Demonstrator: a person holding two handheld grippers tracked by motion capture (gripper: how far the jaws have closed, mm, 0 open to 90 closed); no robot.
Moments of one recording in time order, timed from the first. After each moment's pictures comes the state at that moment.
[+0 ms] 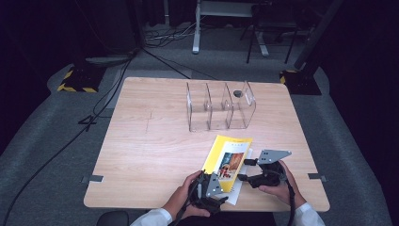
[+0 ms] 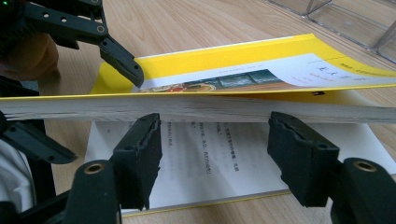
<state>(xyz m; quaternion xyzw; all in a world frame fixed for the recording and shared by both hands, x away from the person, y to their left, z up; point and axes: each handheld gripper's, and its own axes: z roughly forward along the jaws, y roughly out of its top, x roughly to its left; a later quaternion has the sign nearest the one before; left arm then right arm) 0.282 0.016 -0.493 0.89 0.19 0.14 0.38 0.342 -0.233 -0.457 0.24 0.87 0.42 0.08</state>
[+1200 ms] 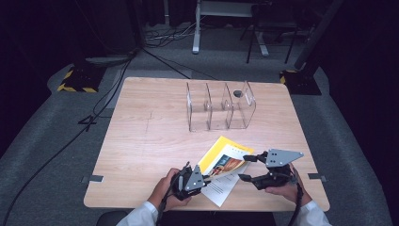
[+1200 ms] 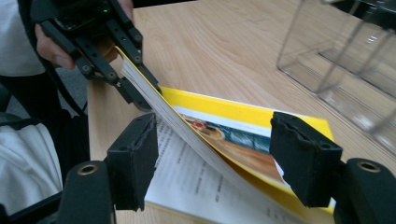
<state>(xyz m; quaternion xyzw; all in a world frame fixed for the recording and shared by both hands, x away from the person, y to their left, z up) 0.297 0.070 -0.469 0.90 0.13 0.15 0.39 0.330 -0.229 -0.420 0.15 0.85 0.49 0.10</state>
